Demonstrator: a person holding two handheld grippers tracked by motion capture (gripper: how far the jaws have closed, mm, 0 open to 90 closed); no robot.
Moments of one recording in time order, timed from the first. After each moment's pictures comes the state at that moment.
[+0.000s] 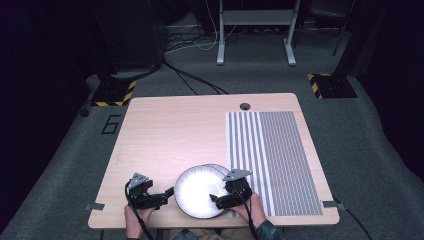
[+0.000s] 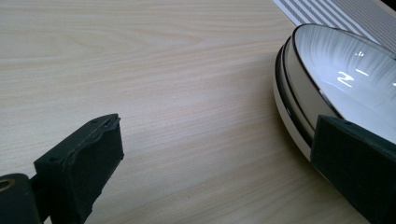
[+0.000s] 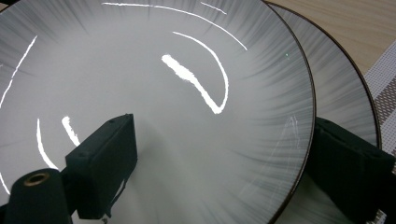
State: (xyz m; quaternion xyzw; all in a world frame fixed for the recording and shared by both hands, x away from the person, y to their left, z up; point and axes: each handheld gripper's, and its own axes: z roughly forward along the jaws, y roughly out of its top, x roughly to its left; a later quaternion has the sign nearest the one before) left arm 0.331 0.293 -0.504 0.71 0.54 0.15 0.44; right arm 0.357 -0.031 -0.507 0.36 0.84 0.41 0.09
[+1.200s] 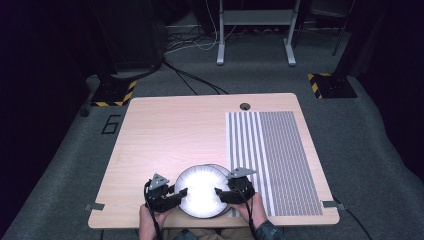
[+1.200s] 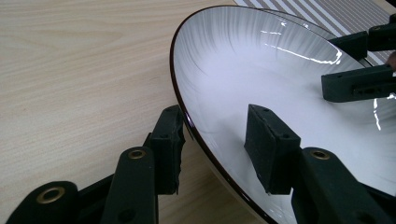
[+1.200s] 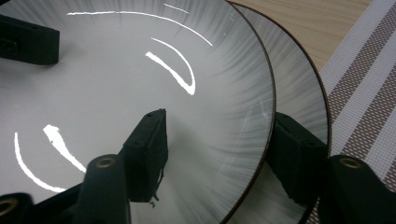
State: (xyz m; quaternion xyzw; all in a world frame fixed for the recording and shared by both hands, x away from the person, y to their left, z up) left arm 0.322 0.235 -0.492 0.75 0.50 0.13 0.42; right arm 0.357 -0.037 -0.502 0.42 0.81 0.39 0.10
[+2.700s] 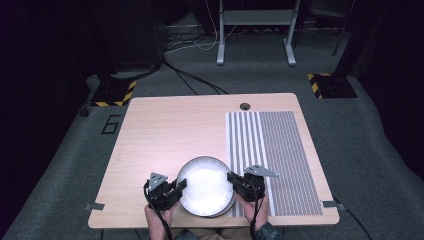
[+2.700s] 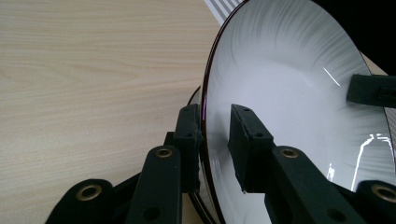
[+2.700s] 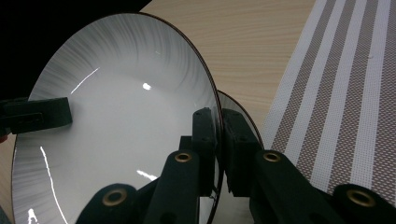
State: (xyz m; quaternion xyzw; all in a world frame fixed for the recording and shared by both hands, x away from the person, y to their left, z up) left arm 0.316 0.221 -0.476 0.67 0.55 0.18 0.47; right arm 0.346 -0.063 -0.482 0.50 0.69 0.50 0.12
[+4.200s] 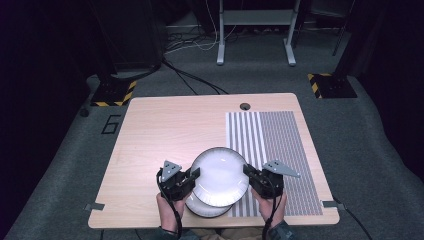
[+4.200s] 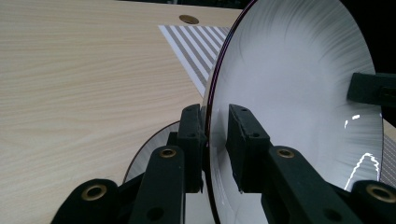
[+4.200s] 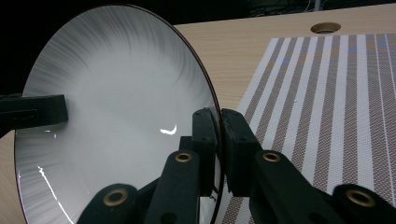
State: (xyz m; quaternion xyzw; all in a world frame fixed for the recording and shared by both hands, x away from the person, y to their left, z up) left arm 0.330 0.182 -0.441 0.68 0.50 0.18 0.50; right arm 0.336 -0.103 -0.445 0.50 0.67 0.52 0.19
